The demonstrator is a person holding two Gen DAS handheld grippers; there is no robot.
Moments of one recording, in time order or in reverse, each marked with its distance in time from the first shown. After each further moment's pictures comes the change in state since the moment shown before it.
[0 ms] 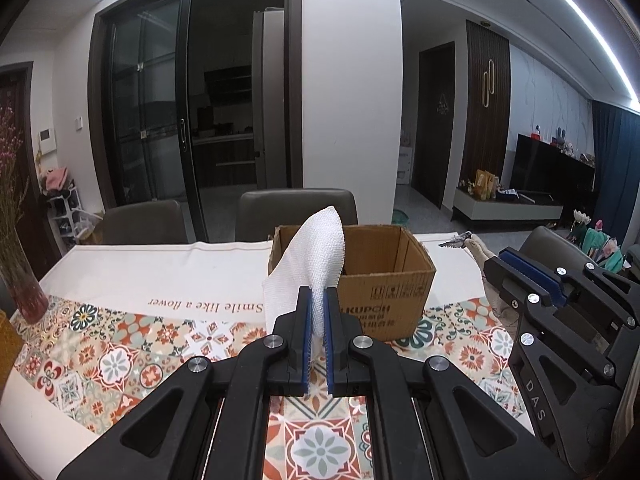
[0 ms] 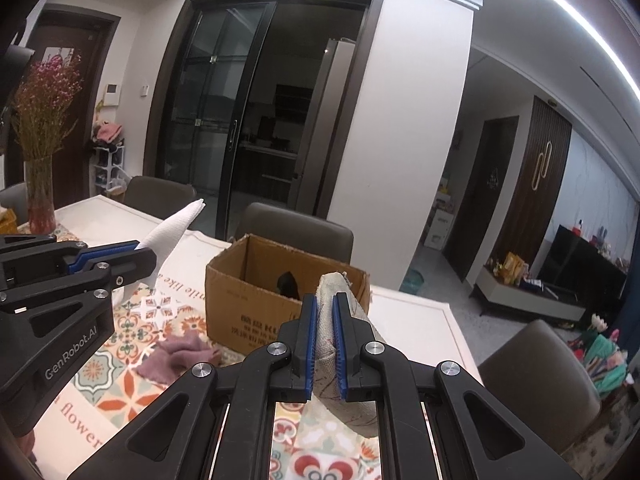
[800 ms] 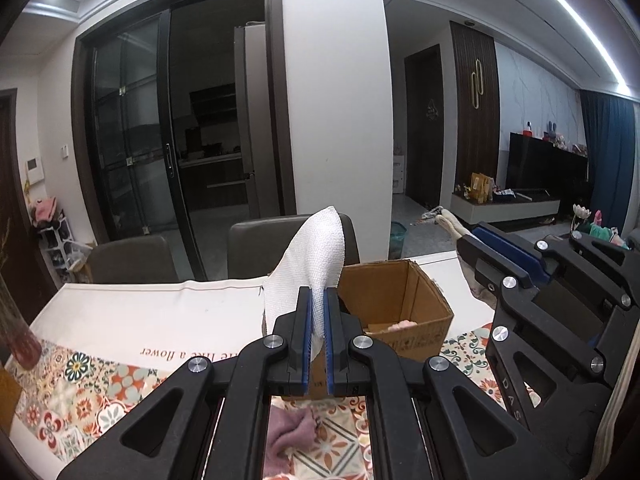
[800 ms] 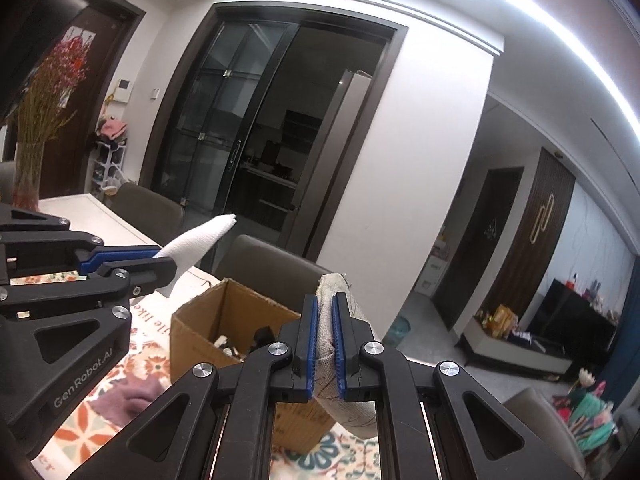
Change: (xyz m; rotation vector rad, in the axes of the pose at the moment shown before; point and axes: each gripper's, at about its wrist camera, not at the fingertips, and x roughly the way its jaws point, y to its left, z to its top) left arm 0.053 -0.004 0.047 0.071 -0.054 -0.014; right arm 0.060 0.001 0.035 -0.133 -0.126 -0.030
